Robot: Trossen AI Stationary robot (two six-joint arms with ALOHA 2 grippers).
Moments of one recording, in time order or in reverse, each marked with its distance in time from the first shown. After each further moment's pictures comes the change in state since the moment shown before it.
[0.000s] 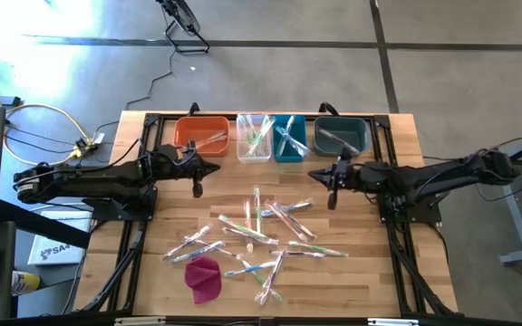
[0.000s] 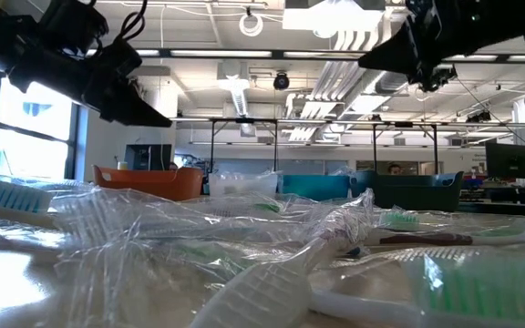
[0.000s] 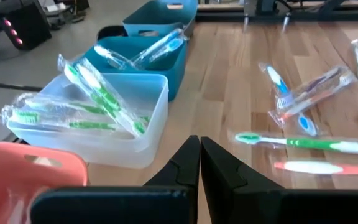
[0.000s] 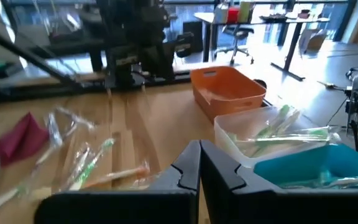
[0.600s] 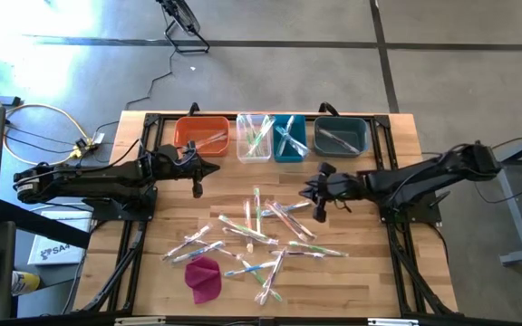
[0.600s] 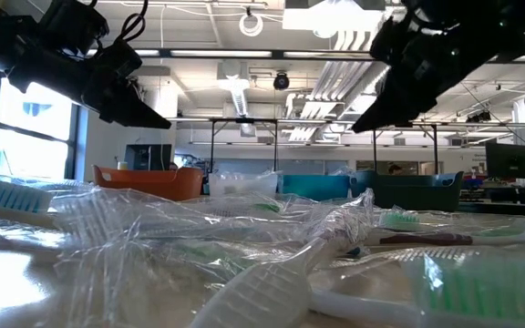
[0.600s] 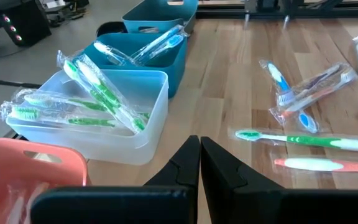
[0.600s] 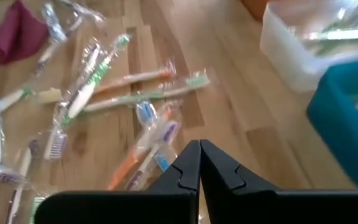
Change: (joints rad) left arm 0.000 0.000 0.001 -0.010 -0.003 -0.002; right arm 0.019 0.319 0.103 -0.191 -0.117 0.136
